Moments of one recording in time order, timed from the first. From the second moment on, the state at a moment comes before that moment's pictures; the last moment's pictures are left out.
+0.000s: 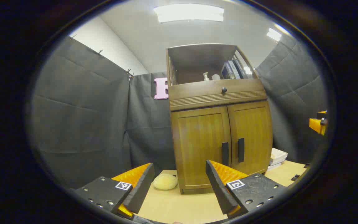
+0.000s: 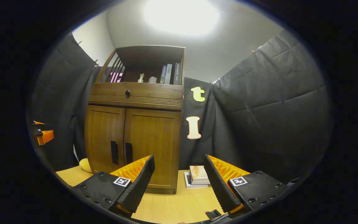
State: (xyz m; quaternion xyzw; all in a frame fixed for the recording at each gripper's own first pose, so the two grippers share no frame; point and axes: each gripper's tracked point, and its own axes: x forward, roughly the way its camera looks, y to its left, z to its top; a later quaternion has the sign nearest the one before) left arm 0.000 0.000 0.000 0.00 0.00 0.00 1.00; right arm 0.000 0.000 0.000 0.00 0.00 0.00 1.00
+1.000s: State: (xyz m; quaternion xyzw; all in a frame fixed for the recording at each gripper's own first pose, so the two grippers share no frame) left arm -0.002 0.013 0.005 0.03 0.00 0.01 1.00; right arm 0.019 0.024 -0.012 0.02 0.02 0.02 1.00
